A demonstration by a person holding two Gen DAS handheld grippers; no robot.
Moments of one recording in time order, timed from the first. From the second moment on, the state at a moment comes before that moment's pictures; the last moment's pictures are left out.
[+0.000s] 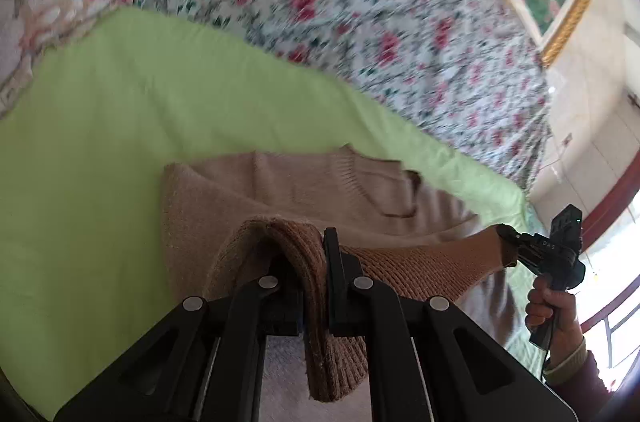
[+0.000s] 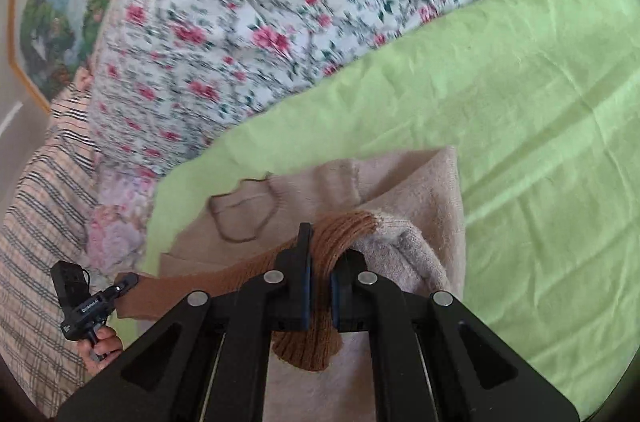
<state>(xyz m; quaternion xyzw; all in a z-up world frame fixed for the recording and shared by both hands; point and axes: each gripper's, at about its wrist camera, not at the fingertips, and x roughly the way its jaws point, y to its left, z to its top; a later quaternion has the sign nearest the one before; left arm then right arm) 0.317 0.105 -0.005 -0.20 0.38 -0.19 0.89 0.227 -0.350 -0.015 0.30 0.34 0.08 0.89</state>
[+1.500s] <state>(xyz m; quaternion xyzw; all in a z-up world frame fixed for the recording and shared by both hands) 0.278 0.124 -0.022 -0.21 0.40 -0.12 0.88 0.165 -0.325 -0.020 0.24 0.34 0.02 0.91</state>
